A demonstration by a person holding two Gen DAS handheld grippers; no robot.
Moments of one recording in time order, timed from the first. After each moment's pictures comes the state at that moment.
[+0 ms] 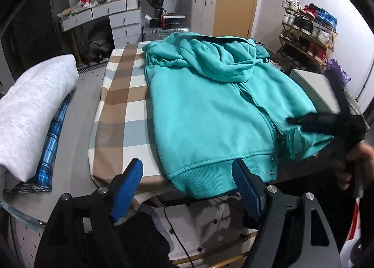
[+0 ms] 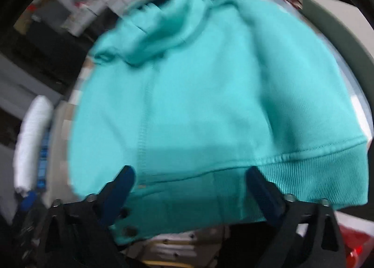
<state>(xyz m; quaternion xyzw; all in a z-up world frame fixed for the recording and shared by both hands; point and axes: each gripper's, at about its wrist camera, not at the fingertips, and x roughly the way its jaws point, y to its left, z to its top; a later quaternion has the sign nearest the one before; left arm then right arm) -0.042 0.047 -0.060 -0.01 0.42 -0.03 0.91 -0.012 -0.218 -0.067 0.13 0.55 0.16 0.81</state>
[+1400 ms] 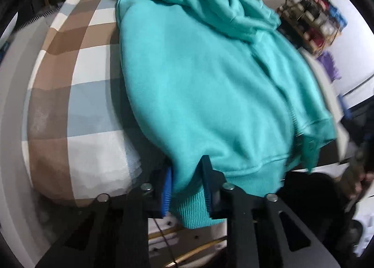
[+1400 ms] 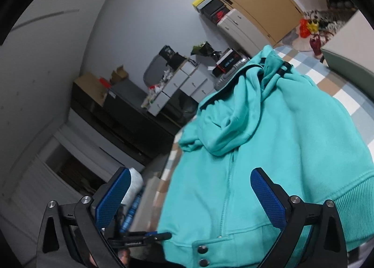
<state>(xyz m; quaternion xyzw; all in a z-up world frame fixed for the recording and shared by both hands) 0.024 0.076 -0.126 -0.13 0.57 -0.14 0.80 -0.042 -0.260 -0.024 0.34 0.29 0.30 0.84</state>
